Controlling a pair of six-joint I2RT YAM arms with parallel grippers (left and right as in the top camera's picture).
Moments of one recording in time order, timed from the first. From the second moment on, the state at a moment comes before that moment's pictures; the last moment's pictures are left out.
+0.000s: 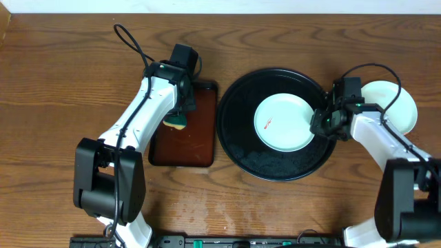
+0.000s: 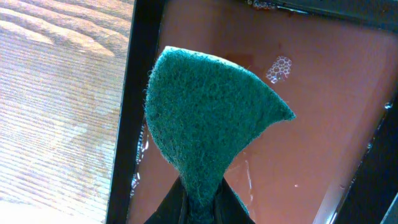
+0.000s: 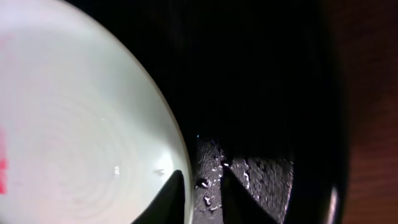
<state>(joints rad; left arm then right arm) -0.28 1.85 1.41 -0.97 -0.21 -0.44 0.03 1.71 0.96 -0.56 -0.11 0.32</state>
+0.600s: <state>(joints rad) -0.28 1.85 1.41 -0.97 -0.21 -0.44 0.03 1.74 0.96 -0.52 -0.13 0.28</state>
